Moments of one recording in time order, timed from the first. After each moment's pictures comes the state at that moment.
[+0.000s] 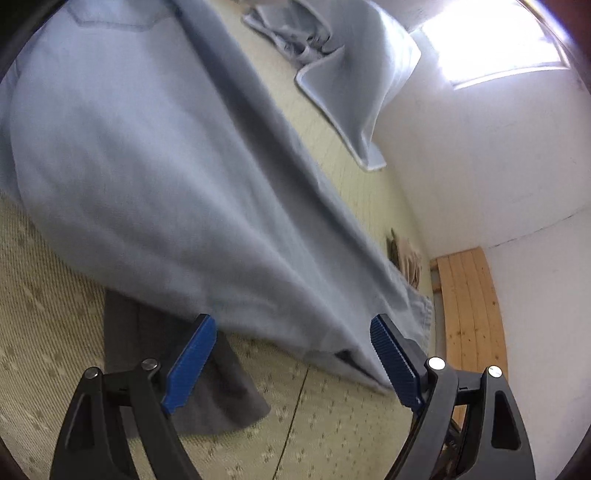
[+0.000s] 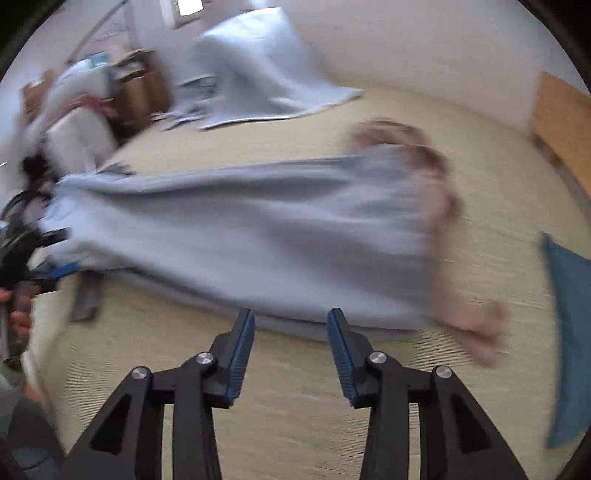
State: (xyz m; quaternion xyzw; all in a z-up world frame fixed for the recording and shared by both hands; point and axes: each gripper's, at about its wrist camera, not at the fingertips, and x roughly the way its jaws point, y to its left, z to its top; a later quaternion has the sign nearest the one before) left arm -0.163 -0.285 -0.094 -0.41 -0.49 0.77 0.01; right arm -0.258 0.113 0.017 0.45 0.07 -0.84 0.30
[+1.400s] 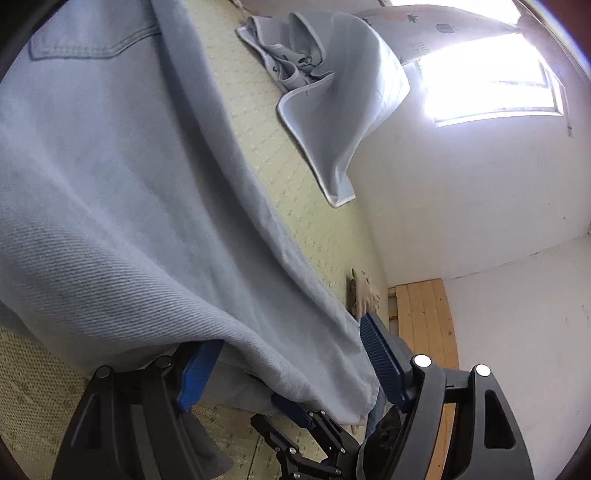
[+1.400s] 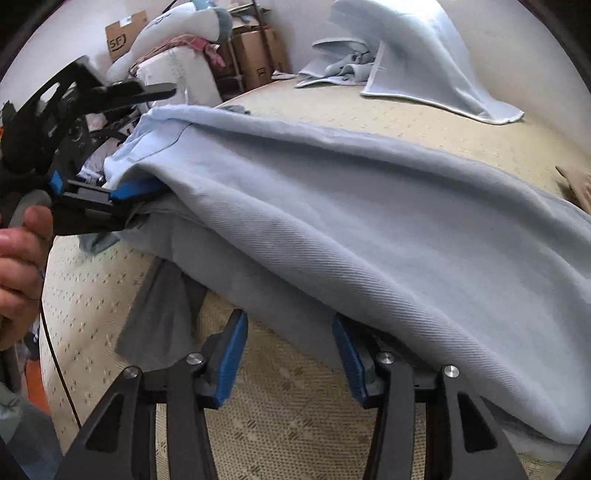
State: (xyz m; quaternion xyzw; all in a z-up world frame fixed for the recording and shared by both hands) left arm -0.207 -0.333 -0.077 -0.32 -0.54 0.77 0.05; right arm -0.239 -0.108 -0.053 0.43 0.12 -0.78 0.45
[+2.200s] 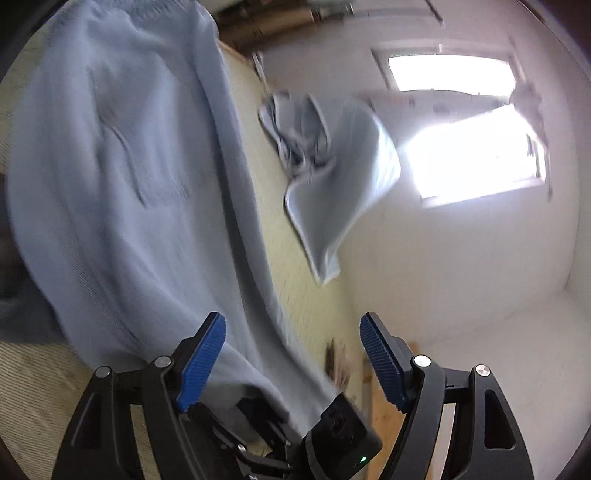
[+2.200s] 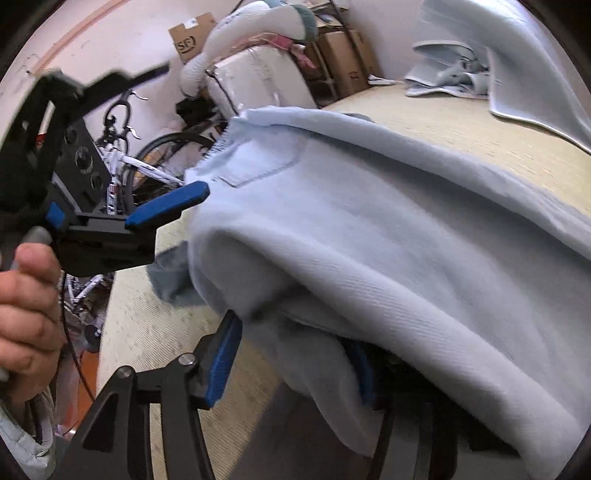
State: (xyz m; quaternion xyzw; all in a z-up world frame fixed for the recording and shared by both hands) left arm -0.126 -0.443 -0.054 -0.19 -0.61 0.77 -0.01; right arm -0.216 -0.256 -0.041 0.41 0.06 -0.67 0.61
